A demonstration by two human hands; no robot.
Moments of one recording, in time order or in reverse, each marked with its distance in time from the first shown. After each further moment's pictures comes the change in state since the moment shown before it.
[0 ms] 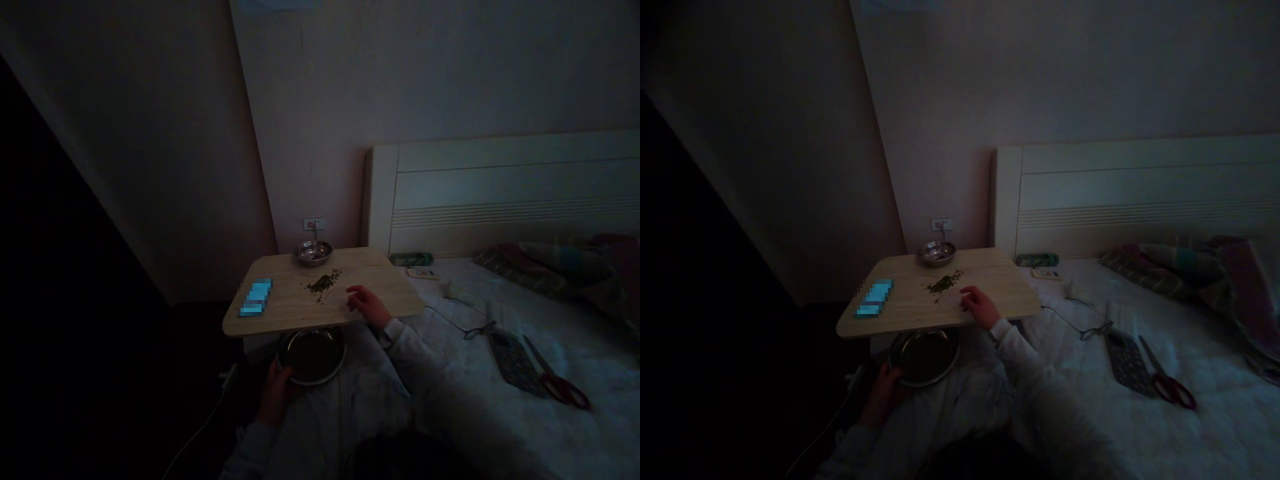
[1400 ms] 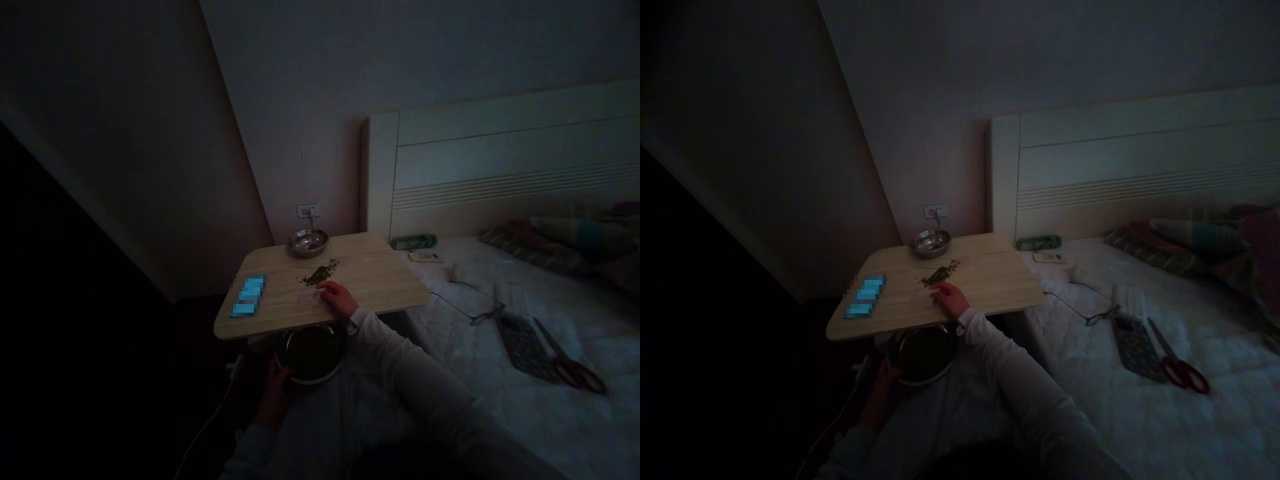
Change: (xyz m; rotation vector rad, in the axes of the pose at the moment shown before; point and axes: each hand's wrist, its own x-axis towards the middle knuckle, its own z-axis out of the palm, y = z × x) left_hand 0.011 -0.008 -0.001 -0.055 -0.047 -0.034; right_hand 0.037 0.016 0.064 0.278 -0.083 0.126
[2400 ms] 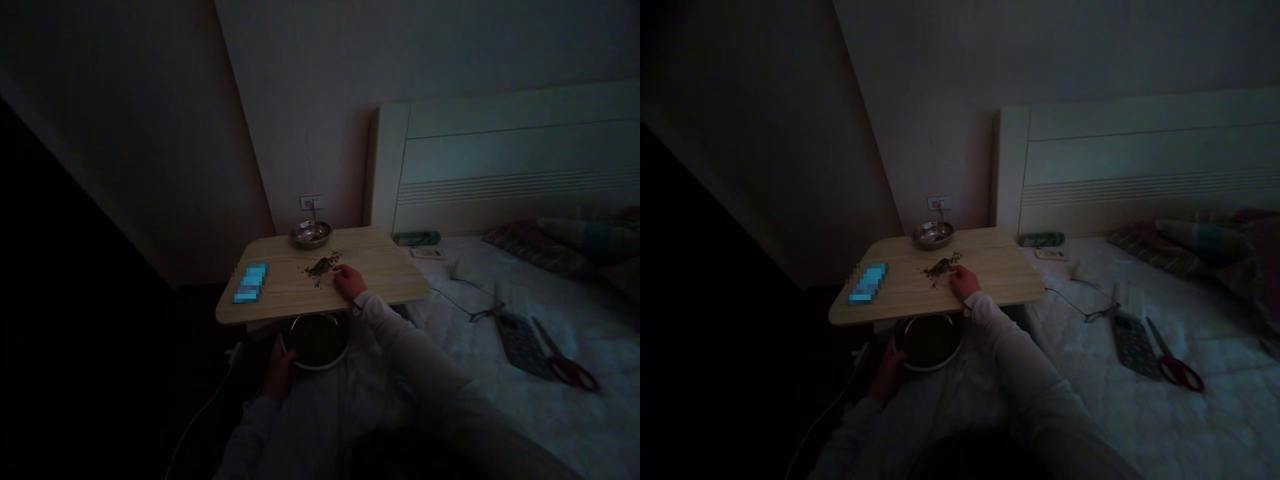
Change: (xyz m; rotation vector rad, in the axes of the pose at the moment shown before) left_hand 0.010 -0.006 0.005 0.134 -0.060 0.138; right_hand 0.013 -0.002 -0.033 -0.506 0.207 -0.036
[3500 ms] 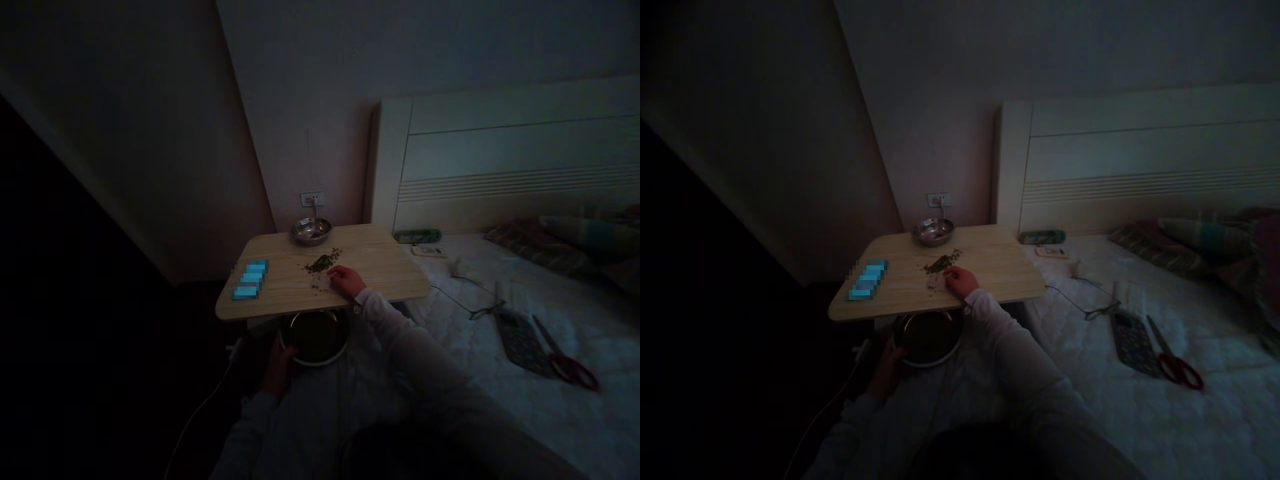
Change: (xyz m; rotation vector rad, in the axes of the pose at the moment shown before) left_hand -0.006 0.007 0.003 -0.007 0.006 -0.013; right_hand -0.010 -0.014 -0.002 0.037 -0.142 0.045
